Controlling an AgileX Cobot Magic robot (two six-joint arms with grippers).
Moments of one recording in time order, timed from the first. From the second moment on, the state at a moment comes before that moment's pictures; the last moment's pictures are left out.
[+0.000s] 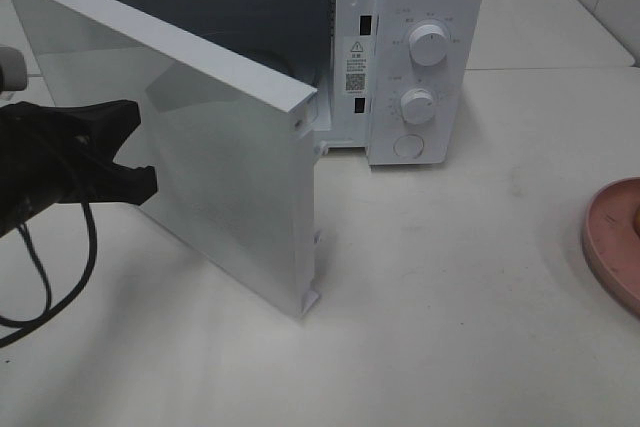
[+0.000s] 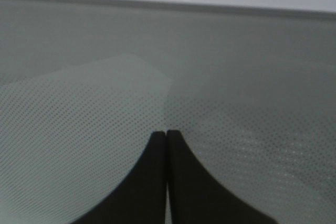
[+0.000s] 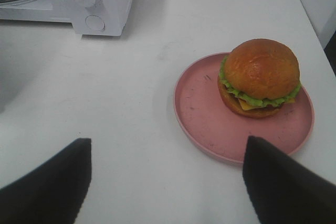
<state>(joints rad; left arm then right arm) -0.55 1.58 -0.35 -0.12 -0.99 0.03 0.14 0.00 -0.51 -0.08 1.04 0.08</state>
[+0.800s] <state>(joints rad) -0.73 1.82 -0.75 -0.64 -0.92 0.29 0.14 0.00 -0.51 -0.08 1.04 0.08</state>
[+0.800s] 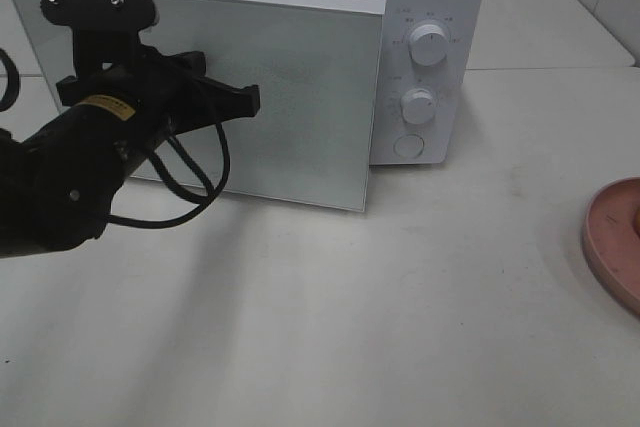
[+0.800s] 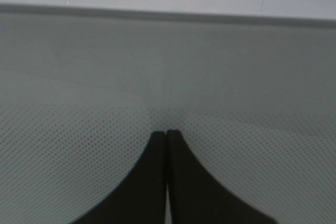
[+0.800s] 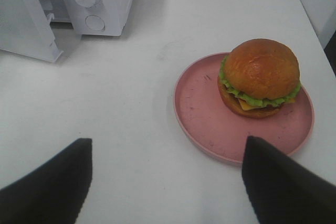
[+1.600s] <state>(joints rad) -0.75 1.96 -1.08 -0.81 -0.72 0.54 0.14 0.00 -0.51 -0.08 1.04 0.08</state>
